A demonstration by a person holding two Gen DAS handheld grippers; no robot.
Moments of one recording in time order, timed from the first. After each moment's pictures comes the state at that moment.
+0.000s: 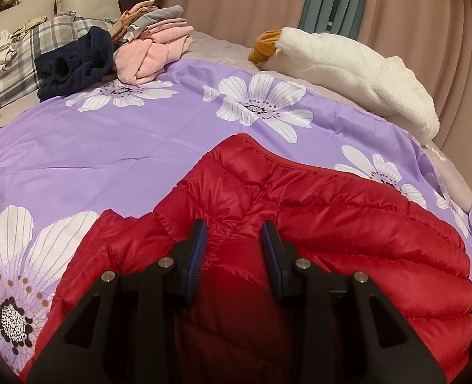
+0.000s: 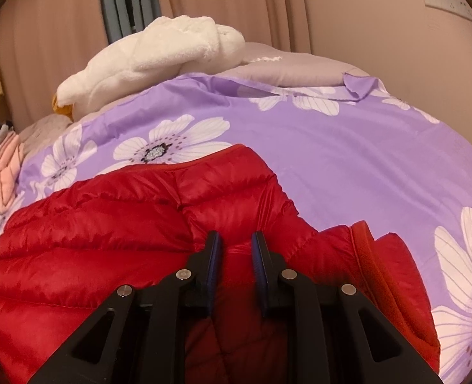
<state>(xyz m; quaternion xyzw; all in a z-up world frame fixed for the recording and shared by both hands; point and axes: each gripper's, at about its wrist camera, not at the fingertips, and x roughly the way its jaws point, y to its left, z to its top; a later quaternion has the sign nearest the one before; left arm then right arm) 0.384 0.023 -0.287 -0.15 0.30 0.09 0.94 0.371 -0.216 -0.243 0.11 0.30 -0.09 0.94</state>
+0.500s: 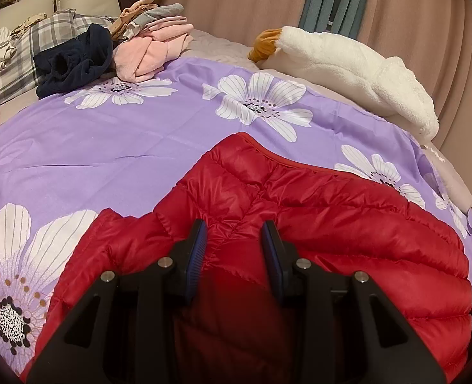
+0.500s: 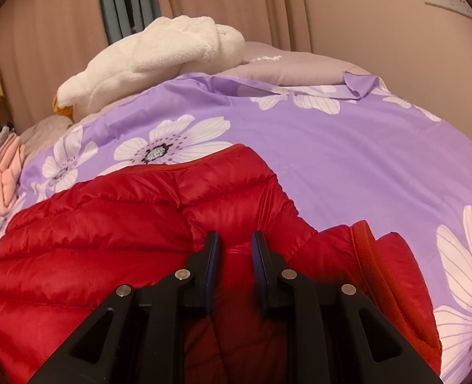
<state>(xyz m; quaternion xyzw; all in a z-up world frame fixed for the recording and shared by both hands) 0.387 0.023 -0.289 -0.15 0.30 0.09 0.94 0.370 -0.216 -0.242 0.11 0.30 -0.09 0.94</state>
